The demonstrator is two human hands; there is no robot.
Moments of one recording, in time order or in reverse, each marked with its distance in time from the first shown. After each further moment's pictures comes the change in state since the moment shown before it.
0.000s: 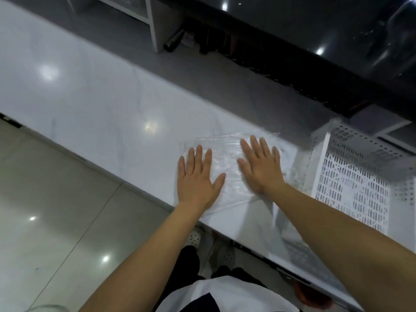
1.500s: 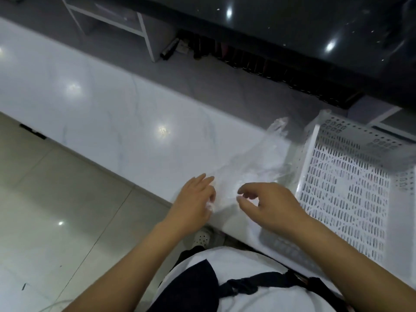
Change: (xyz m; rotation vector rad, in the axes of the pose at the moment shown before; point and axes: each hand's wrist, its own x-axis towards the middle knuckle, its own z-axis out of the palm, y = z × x) left_hand -0.073 0.015 -0.049 -0.232 -0.126 0.342; right_hand -0.136 -0.023 -0.098 0.337 -0.116 -0.122
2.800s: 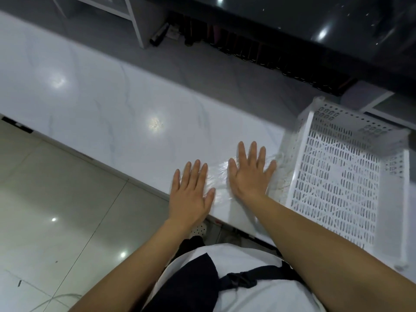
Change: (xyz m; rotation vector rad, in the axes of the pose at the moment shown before) left_hand 0.001 -0.014 0.057 0.253 0.093 -0.215; right_hand 0.079 0.035 0.102 -0.150 0.194 0.437
